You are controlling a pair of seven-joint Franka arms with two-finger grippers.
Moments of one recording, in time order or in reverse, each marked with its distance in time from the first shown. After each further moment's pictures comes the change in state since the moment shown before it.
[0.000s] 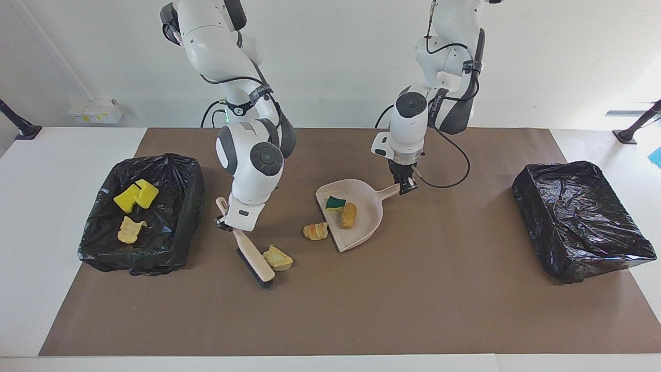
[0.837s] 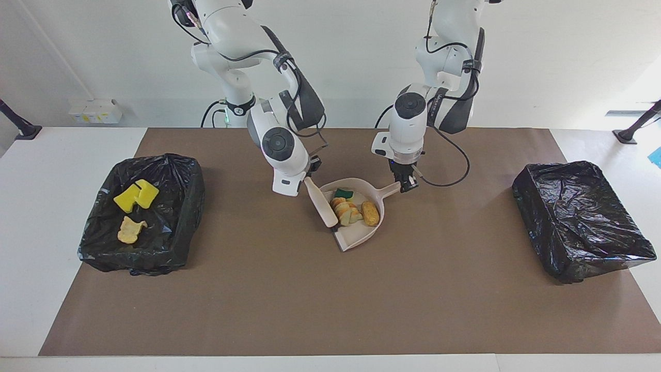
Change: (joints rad) left arm 0.000 -0.002 -0.002 0.001 0.000 -0.025 -0.012; right arm 0.101 -0.173 0.011 -0.216 0.682 -0.034 0.042
